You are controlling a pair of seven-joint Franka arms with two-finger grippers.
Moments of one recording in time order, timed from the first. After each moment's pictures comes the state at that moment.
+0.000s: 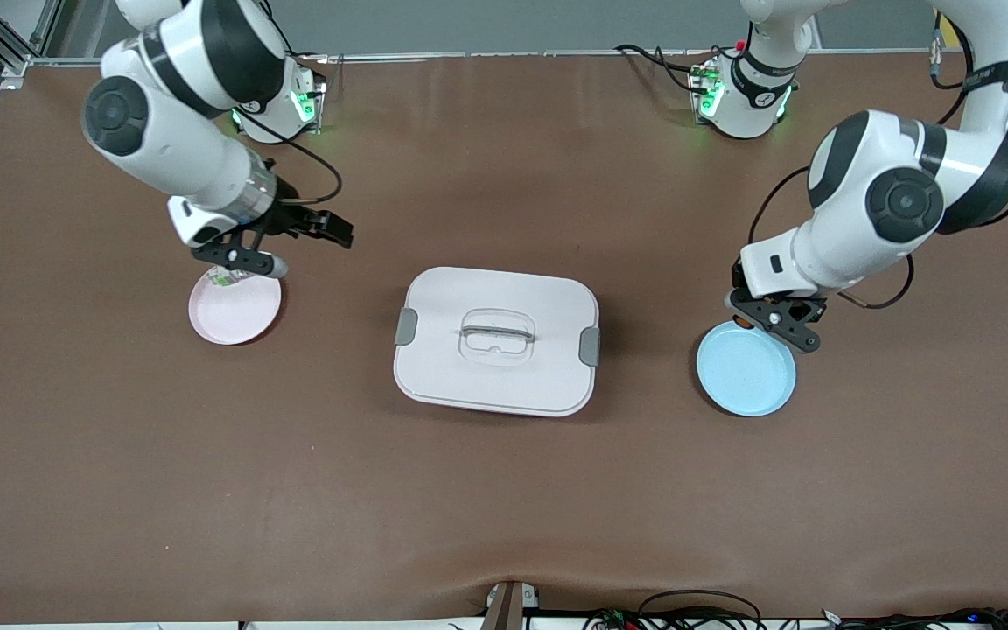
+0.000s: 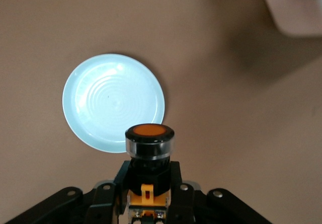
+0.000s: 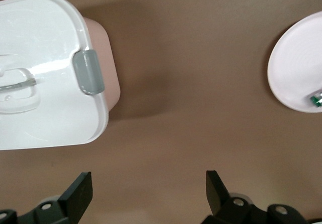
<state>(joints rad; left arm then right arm) 0.32 0.23 -0.62 -1.89 0.16 1.95 0.33 0.42 -0.05 -0.07 -2.03 0.26 1.91 0.49</state>
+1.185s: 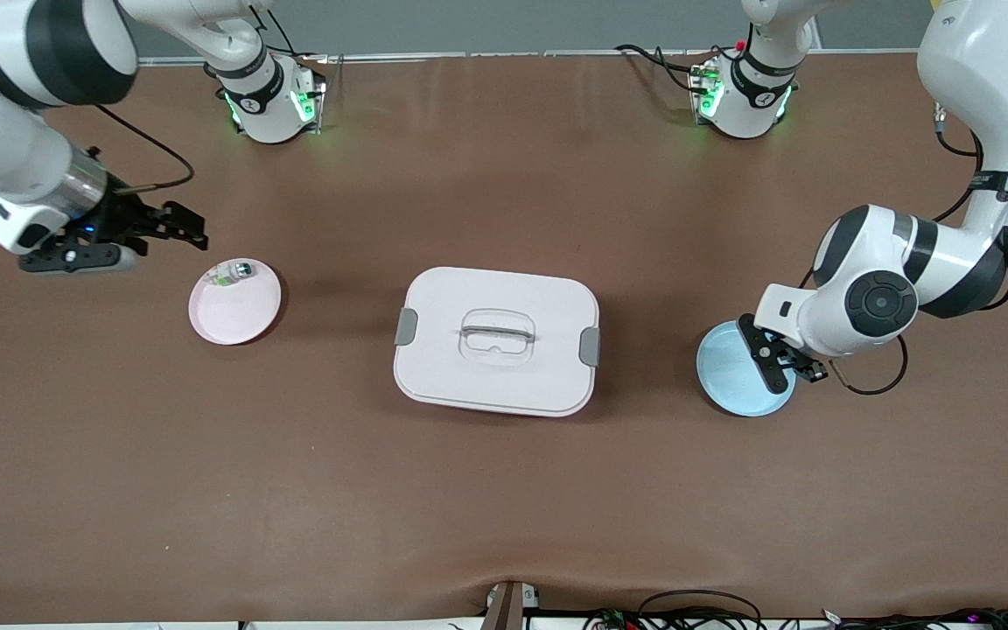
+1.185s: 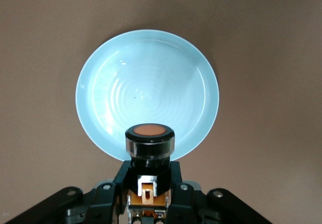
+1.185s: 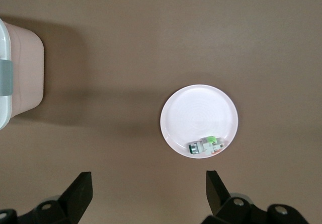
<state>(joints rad) 0.38 0.48 -0.63 -1.82 0.43 2.00 0.81 0.12 -0.14 -0.07 -1.99 0.08 1.79 -0.01</state>
